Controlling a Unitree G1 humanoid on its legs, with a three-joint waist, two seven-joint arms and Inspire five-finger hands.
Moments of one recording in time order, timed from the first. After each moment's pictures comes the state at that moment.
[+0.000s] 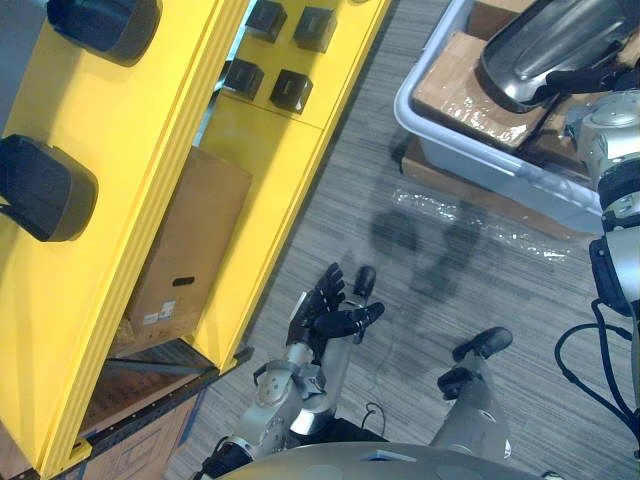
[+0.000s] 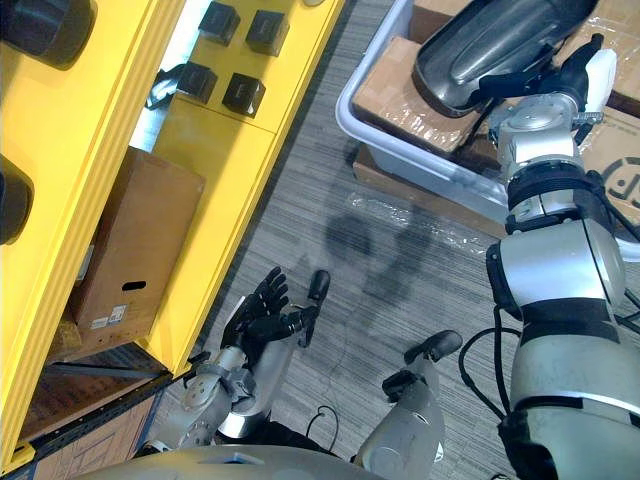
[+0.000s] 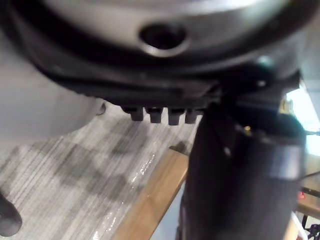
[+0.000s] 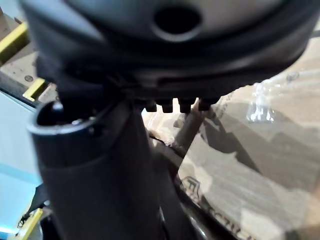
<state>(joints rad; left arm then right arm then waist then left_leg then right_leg) 0.08 0.13 -0.58 0.38 -0.63 -0.31 0.04 -1.35 -0.78 0.48 1.26 0.39 0.22 -0.49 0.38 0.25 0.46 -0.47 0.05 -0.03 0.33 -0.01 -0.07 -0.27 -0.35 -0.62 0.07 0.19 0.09</state>
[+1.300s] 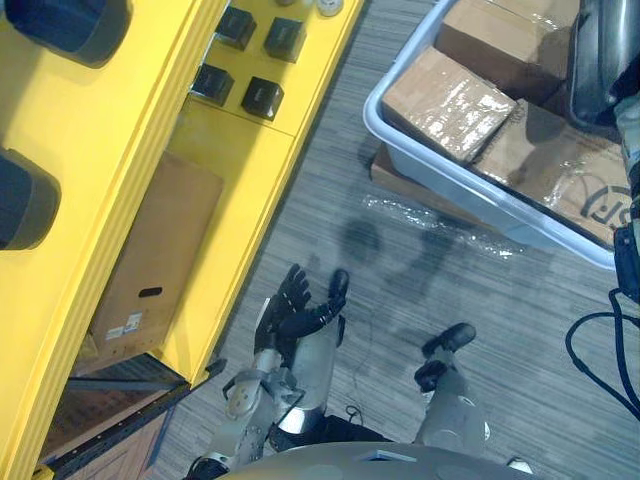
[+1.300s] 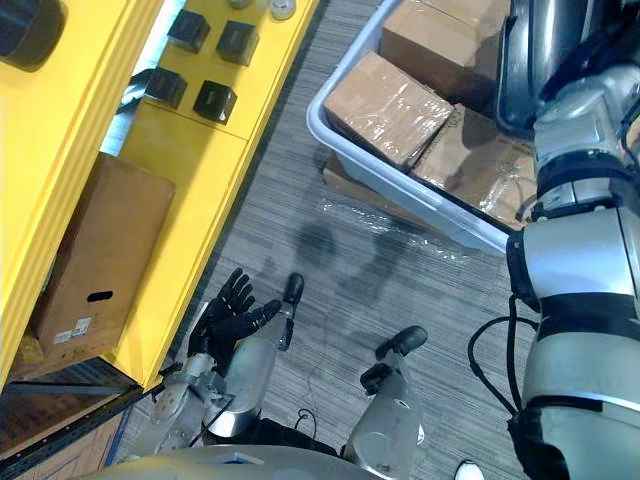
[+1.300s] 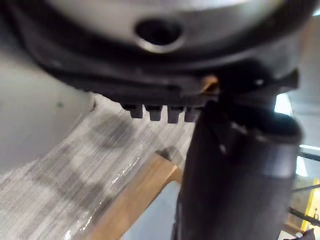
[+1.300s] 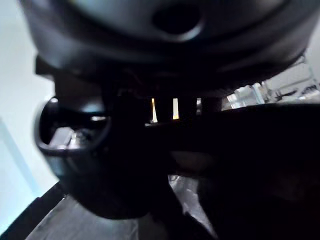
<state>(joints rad) 0.17 0.18 -0.45 0.34 -0.65 -0.37 0.00 -1.44 -0.83 0.46 1.31 -0.08 0.14 -0.65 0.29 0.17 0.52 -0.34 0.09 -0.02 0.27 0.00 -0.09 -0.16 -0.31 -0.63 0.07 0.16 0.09</state>
